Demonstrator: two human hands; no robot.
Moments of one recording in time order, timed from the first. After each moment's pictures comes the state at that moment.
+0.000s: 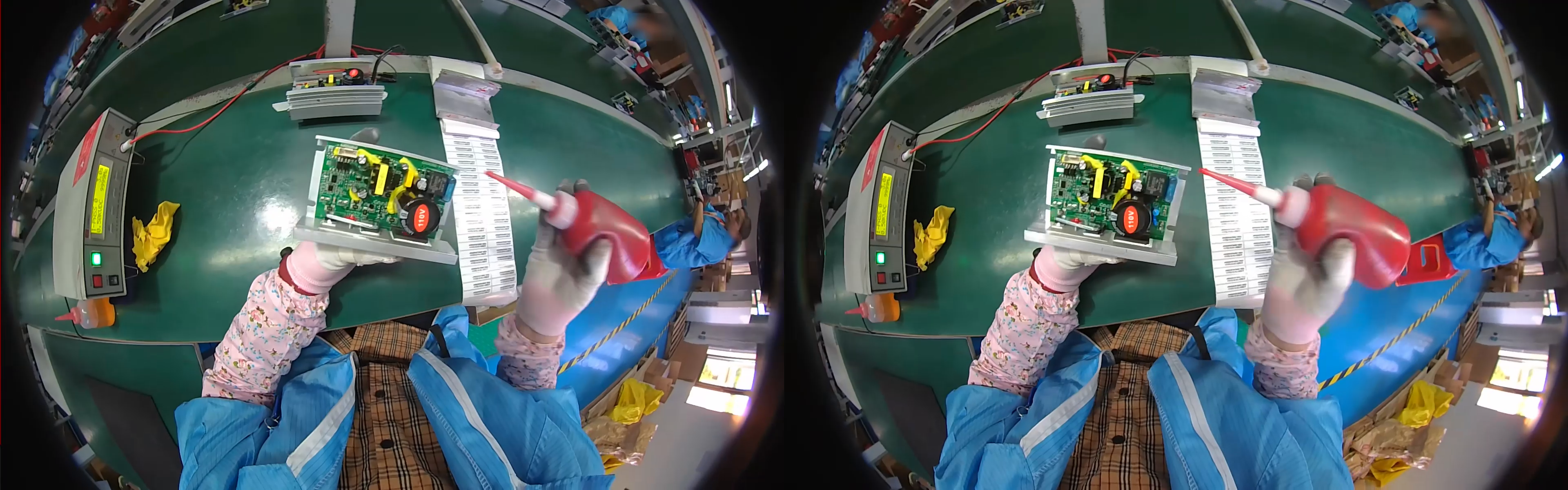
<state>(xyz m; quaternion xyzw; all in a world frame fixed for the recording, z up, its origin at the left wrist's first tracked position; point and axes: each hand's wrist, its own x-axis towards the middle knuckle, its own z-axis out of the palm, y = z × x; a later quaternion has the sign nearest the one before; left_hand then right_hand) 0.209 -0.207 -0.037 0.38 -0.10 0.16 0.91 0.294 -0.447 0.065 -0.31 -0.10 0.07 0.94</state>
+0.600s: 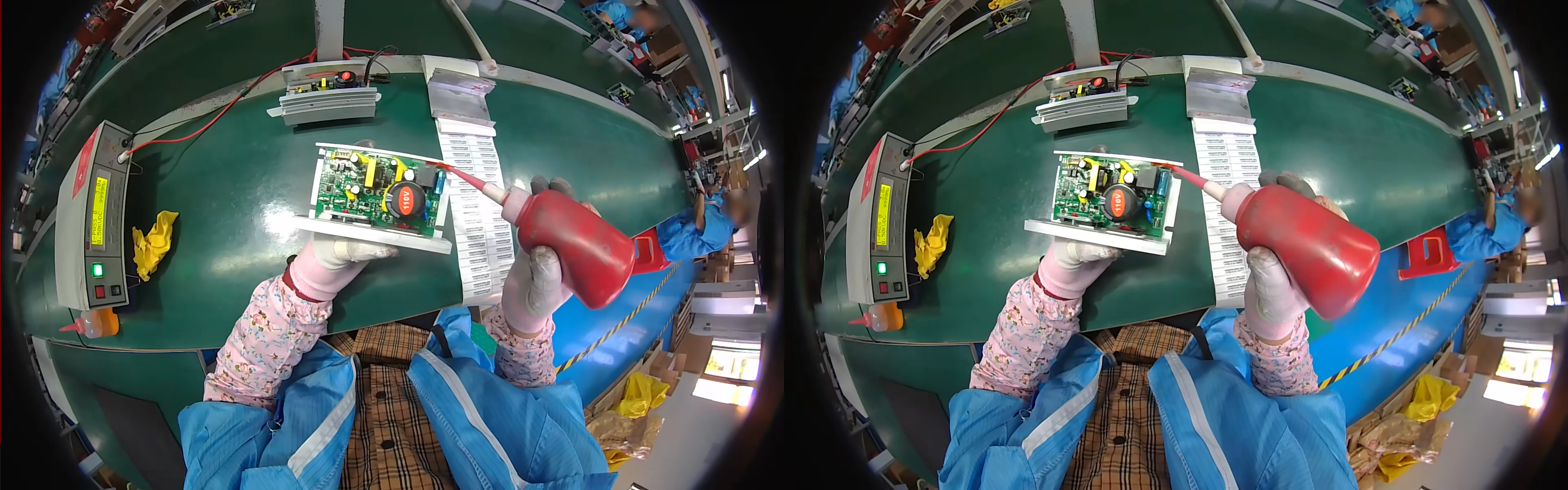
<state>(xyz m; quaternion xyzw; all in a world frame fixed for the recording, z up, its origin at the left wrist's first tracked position) 0.204 -0.206 -0.039 0.27 -0.10 0.03 0.96 0.301 -0.431 0.031 -0.53 -0.30 -0.13 0.79</state>
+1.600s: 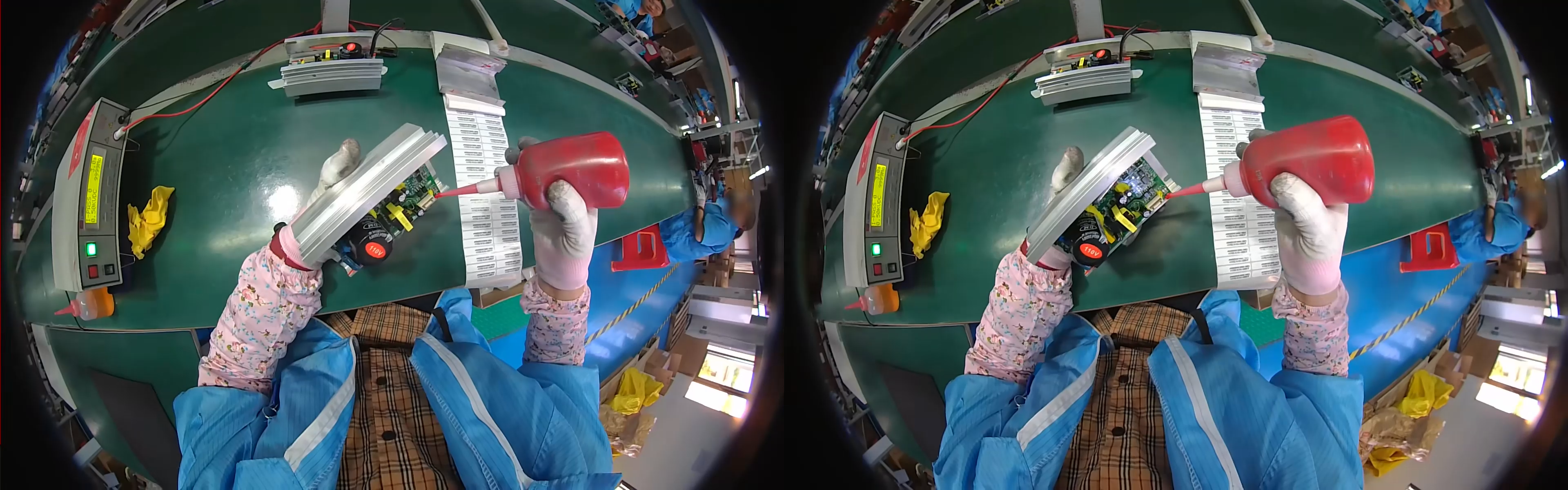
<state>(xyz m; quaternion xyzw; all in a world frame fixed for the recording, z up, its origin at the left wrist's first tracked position) 0.220 -0.182 -0.035 -0.06 -0.08 -0.22 0.97 0.328 -0.446 0.061 -0.52 -0.21 0.15 0.81</state>
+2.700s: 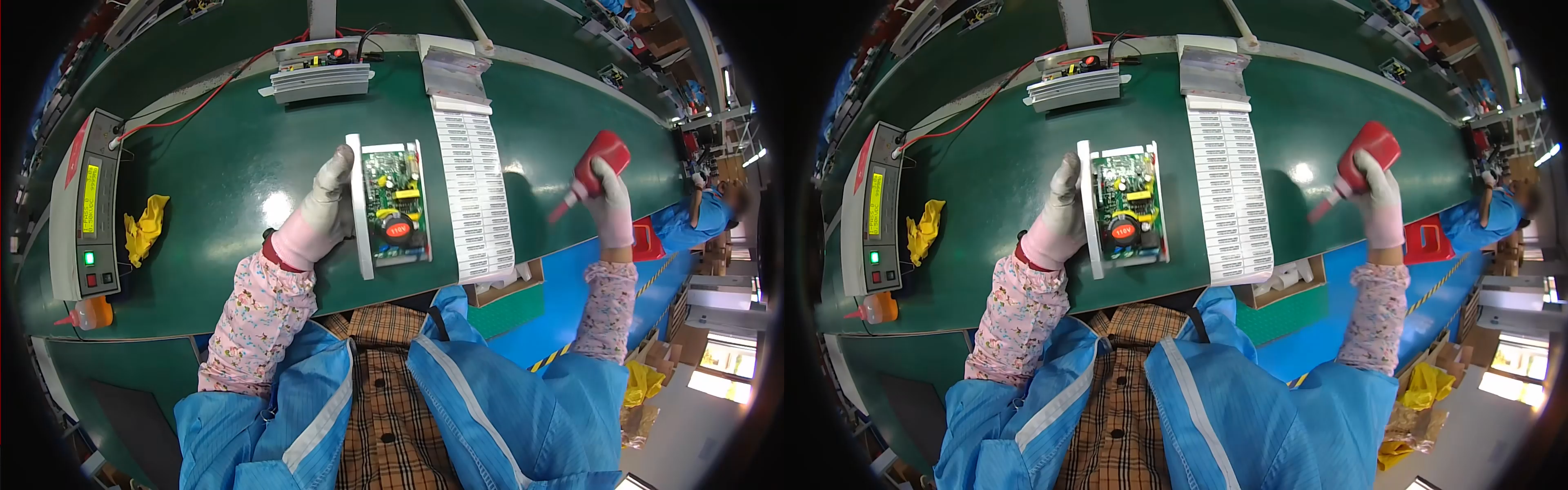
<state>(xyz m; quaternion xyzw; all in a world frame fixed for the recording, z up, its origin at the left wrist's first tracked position) 0.219 -0.204 -0.005 0.28 0.12 -0.05 0.95 0.433 -0.568 0.068 -0.72 0.01 0.11 0.69</state>
